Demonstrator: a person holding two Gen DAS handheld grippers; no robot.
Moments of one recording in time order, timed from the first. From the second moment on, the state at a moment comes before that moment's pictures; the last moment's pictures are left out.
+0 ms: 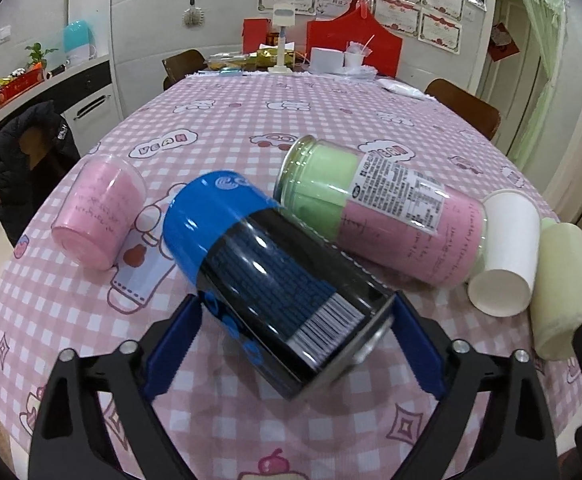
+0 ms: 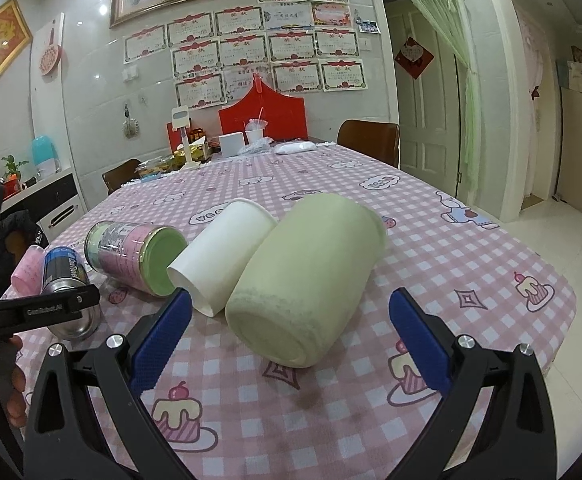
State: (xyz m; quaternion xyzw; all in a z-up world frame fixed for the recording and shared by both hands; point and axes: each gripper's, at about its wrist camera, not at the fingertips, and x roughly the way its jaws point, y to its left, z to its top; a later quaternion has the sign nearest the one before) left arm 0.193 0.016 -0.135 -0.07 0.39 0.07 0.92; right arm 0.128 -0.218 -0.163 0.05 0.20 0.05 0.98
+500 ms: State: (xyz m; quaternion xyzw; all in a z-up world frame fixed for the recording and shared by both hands) left arm 0.142 0.010 -0.133 -0.05 0.39 -0.03 0.92; right arm 0.113 -0.202 -0.154 0.03 0.19 0.04 0.98
